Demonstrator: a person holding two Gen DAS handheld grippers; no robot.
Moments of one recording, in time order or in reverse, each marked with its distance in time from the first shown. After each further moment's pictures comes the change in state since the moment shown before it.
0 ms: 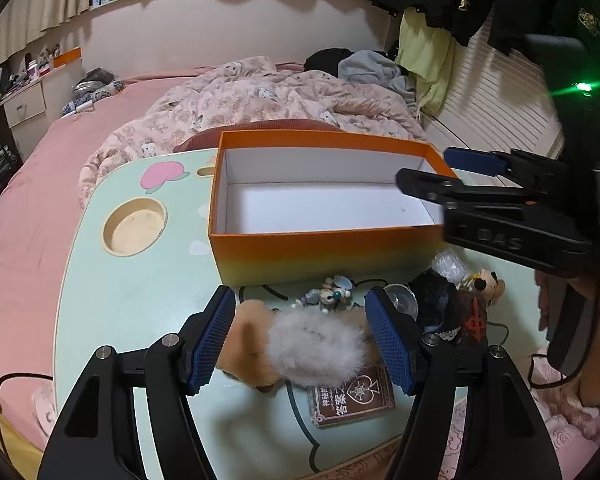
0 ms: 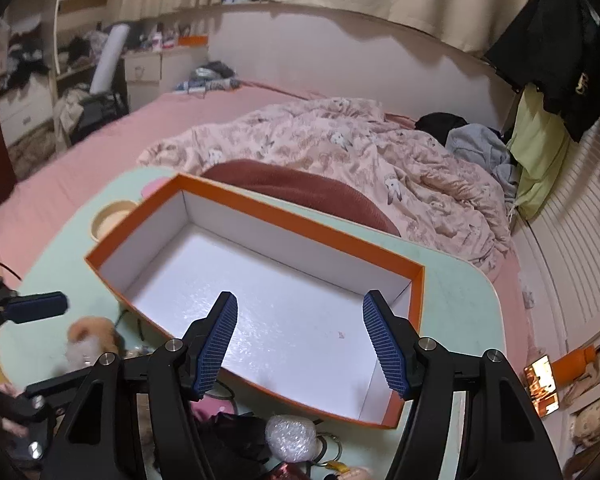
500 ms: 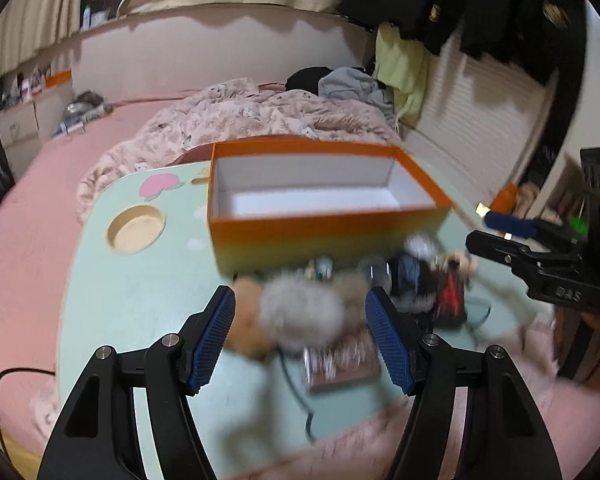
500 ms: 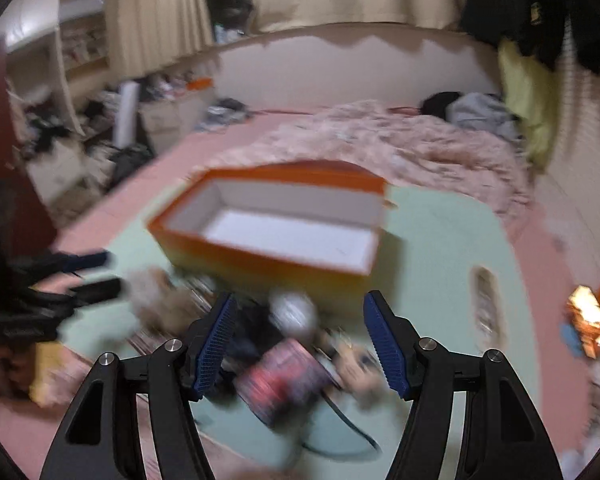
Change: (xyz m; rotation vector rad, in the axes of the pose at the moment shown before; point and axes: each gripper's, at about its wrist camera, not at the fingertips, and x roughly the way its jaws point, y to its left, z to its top) left arm -0.034 -0.008 -0.045 0.097 -0.052 -0.024; right arm -0.066 -0.031 -0.102 0.147 -0.045 0.063
